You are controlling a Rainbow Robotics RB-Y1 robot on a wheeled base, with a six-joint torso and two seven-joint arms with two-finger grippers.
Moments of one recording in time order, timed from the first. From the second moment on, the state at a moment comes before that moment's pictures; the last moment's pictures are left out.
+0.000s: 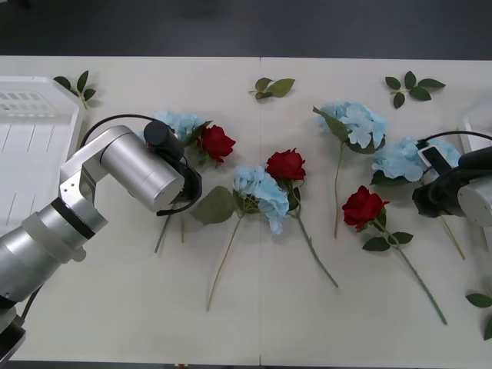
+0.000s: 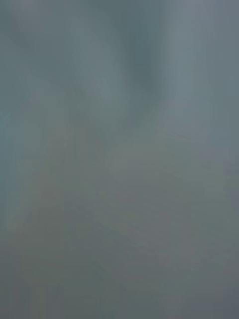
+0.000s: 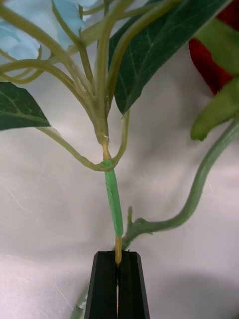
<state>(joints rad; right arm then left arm) -0.38 -0.90 0.47 -1.38 -0.65 0.88 1.55 -0.60 0.49 -0.61 -1.50 0.41 1.27 -0.78</state>
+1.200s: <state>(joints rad) -0.38 -1.06 0.32 -1.38 -2.07 0.88 2.30 -0.48 0.87 0.16 -1.79 0.79 1.64 -1.40</state>
